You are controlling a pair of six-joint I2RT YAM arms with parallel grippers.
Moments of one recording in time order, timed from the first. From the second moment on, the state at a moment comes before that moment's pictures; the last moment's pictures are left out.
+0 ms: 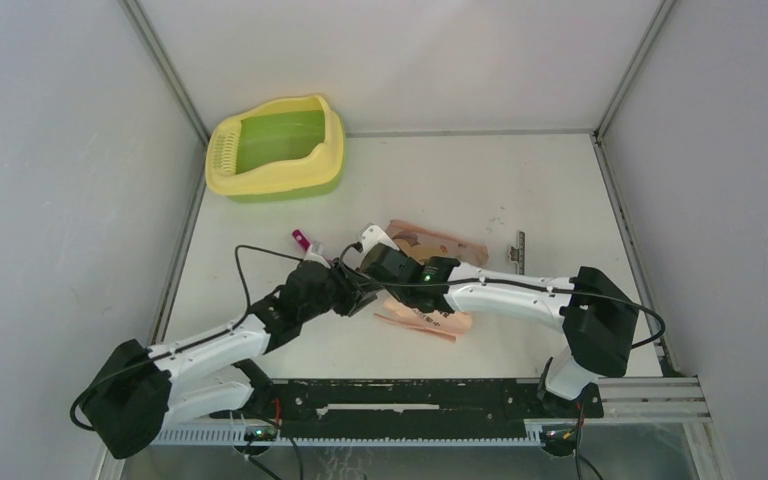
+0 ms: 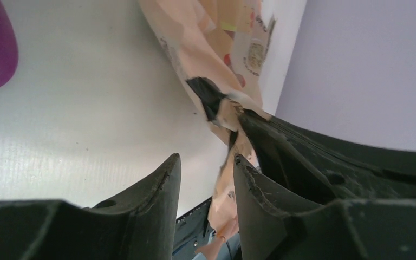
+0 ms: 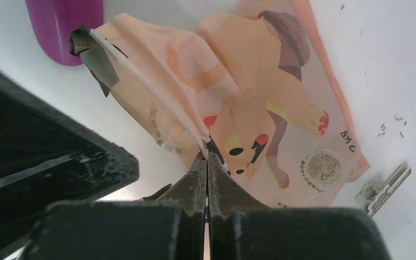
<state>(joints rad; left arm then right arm) -0.73 1.01 0.37 0.14 0.06 -1.37 1.11 1.61 1.15 -0.48 0.49 0.13</state>
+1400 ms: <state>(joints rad) -0.83 1.14 0.41 0.23 -0.13 -1.45 1.11 1.62 1.15 -0.48 0.49 0.17</state>
